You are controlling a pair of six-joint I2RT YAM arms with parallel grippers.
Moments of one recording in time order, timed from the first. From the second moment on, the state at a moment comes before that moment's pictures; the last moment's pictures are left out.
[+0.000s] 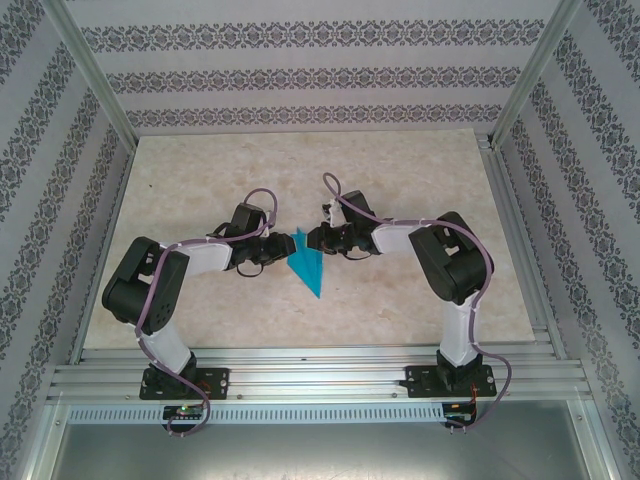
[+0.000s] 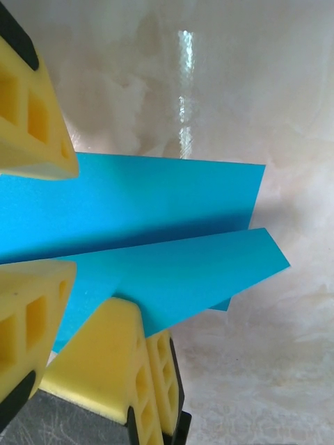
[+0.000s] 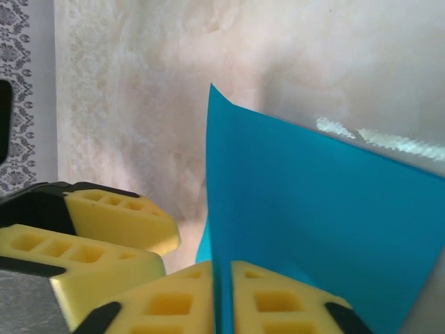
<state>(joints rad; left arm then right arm) -0.41 1.72 0.81 0.03 0.47 -0.76 0.53 1.98 1.07 0.10 -0.65 0.68</state>
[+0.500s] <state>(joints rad) -0.38 1.57 0.71 0.33 0.52 -0.93 0.53 1.81 1.00 0.09 -0.66 0.69</state>
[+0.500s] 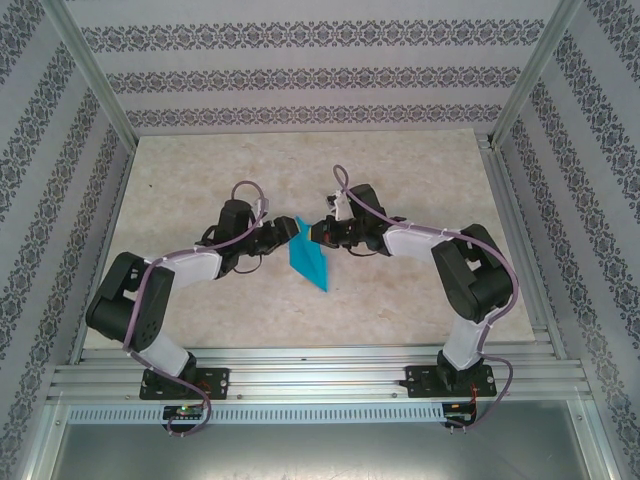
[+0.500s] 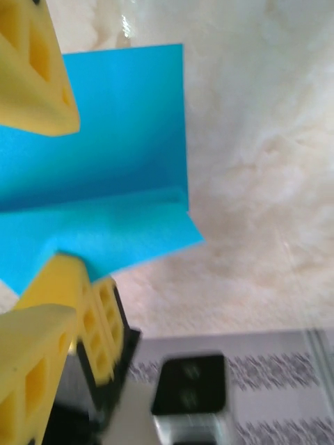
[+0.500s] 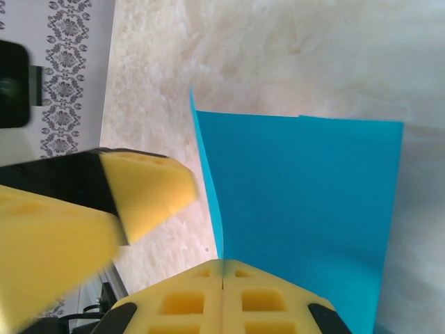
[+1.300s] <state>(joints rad) -0.36 1.21 0.77 0.38 0.67 -1.00 0.51 1.45 0.96 0.31 -0.82 0.96</state>
